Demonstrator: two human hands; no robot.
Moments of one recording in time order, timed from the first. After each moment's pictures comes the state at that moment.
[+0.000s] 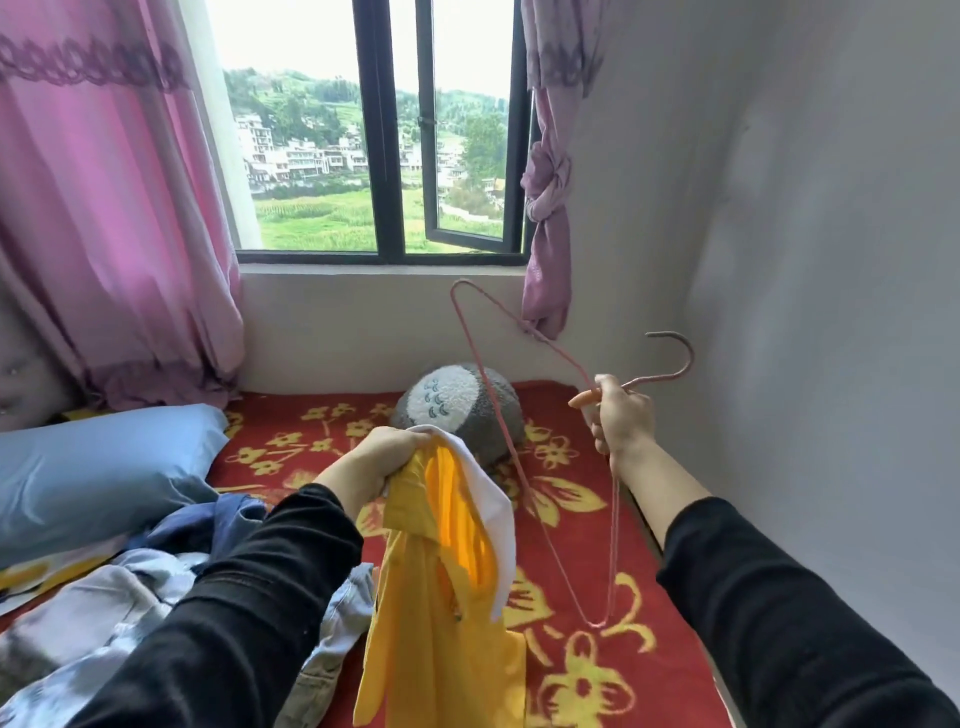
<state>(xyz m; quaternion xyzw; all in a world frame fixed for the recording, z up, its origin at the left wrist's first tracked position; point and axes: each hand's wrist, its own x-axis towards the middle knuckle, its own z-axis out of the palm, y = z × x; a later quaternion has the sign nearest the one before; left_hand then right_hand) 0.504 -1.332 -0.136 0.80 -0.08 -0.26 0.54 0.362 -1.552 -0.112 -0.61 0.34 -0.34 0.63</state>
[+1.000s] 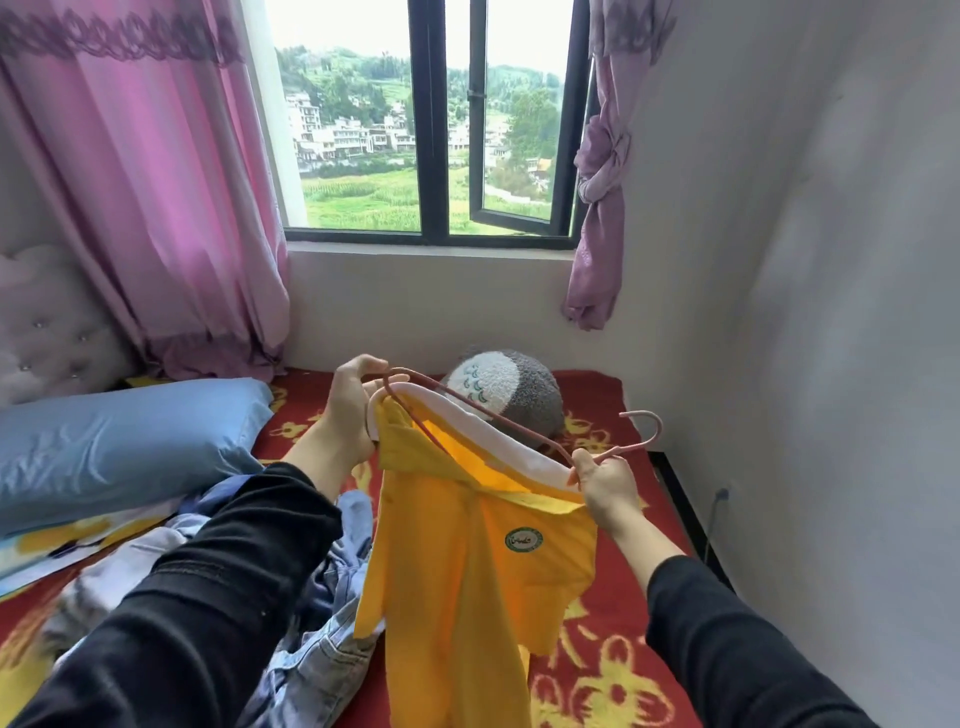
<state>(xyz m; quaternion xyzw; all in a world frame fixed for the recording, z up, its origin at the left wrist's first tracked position) 0.547 -1.279 -0.107 0.55 -0.03 -0.30 0.78 0.397 -1.519 -0.206 -0.78 0.32 -0.22 0.50</state>
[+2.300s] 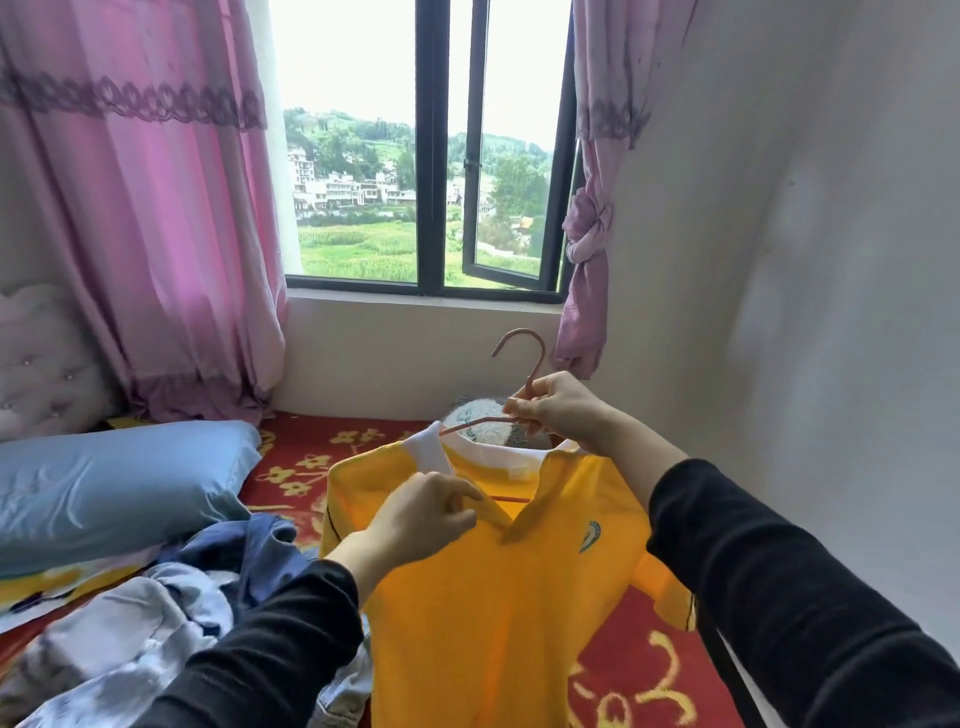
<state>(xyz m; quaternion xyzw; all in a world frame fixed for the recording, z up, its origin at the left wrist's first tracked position) 0.495 -1.279 -0.151 0.84 -0.42 -0.04 0.35 0.432 -1.472 -0.040 -0.88 0.12 -0.10 0.46</state>
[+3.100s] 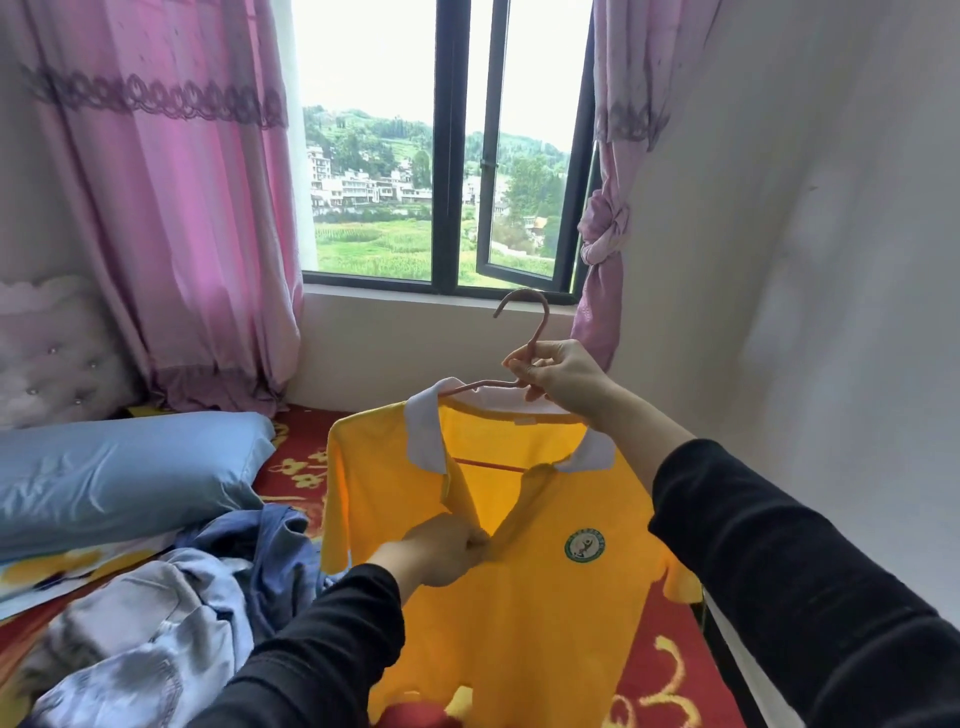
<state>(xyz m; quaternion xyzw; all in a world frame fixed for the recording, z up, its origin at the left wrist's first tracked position) 0.486 -1.290 -0.178 0.88 -0.41 -0.19 0.16 0.434 -1.457 -0.009 -0.85 0.06 -0.16 0.49</state>
